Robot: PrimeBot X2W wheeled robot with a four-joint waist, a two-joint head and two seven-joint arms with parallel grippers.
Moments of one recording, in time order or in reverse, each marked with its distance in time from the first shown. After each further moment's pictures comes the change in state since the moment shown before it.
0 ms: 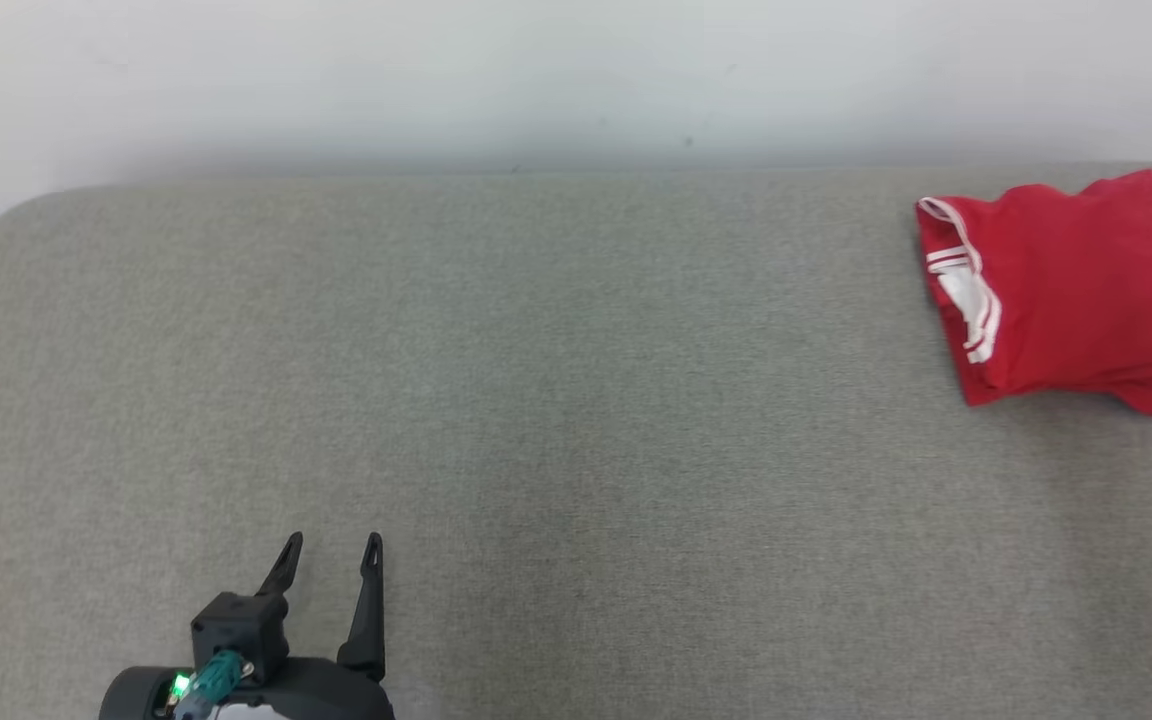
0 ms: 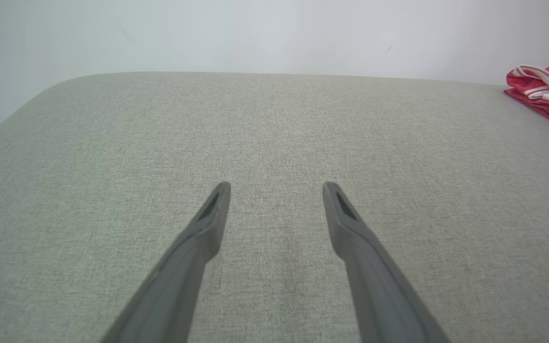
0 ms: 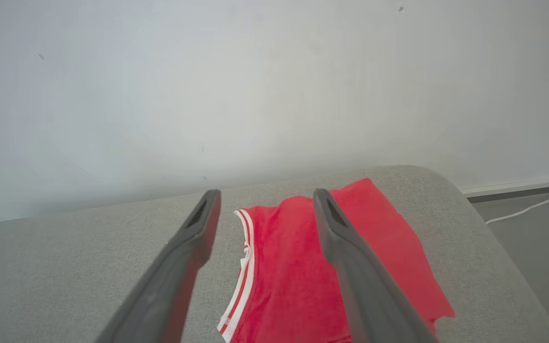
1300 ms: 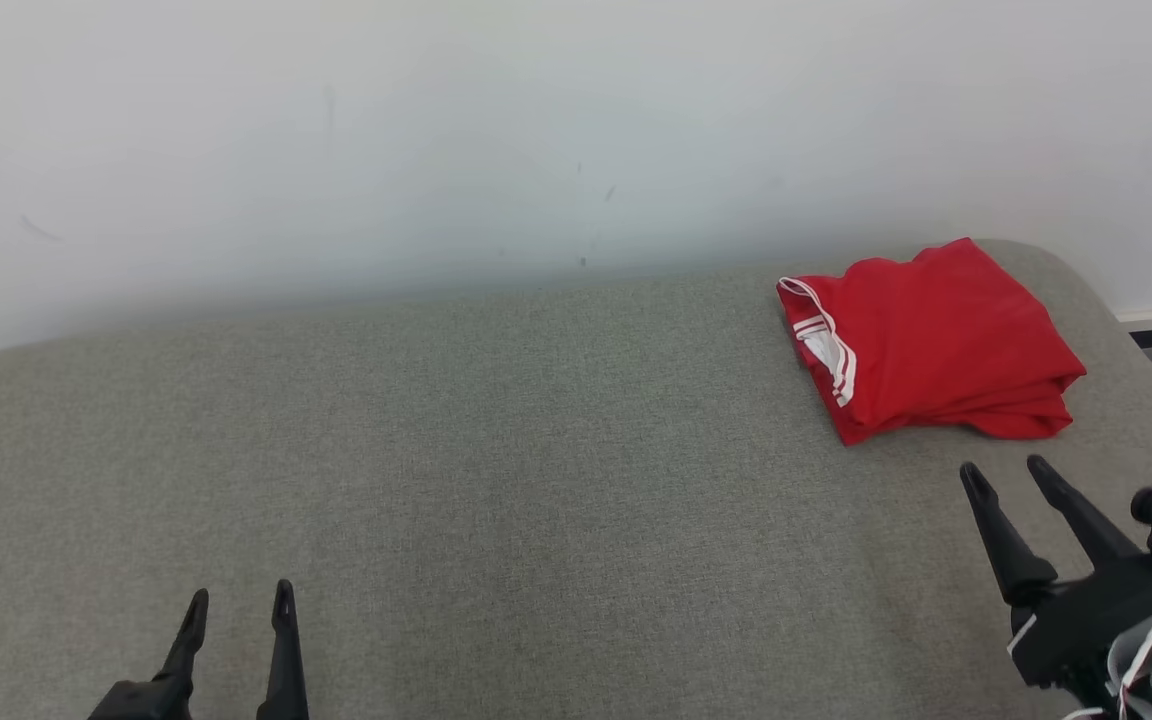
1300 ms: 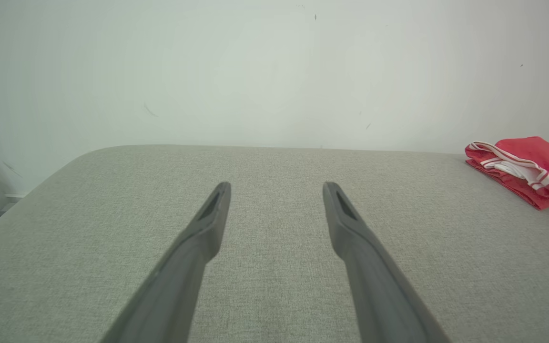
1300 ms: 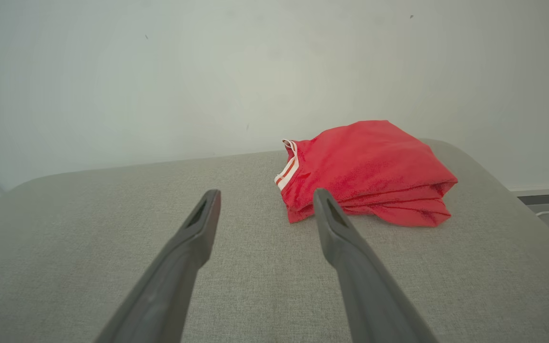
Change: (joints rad) left arm 0.175 -0.006 0.147 -0.134 0.017 0.001 -0.070; right arm 0.706 0.031 -0.108 -0.566 -0.205 -0.164 -0.374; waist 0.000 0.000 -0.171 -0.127
